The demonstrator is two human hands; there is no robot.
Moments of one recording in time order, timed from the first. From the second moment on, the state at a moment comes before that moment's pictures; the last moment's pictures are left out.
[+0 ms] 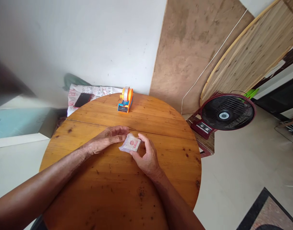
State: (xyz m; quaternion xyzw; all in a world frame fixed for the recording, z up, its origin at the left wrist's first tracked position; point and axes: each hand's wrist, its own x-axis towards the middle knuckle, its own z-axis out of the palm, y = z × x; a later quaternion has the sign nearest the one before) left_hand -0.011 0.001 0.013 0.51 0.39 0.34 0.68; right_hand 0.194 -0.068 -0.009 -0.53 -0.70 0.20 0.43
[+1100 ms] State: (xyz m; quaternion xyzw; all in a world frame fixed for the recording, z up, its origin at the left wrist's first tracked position) left_hand -0.004 -0.019 0.020 0.59 0.25 0.23 0.73; right_hand 0.205 -0.068 0.013 -0.50 -0.59 0.36 0.53
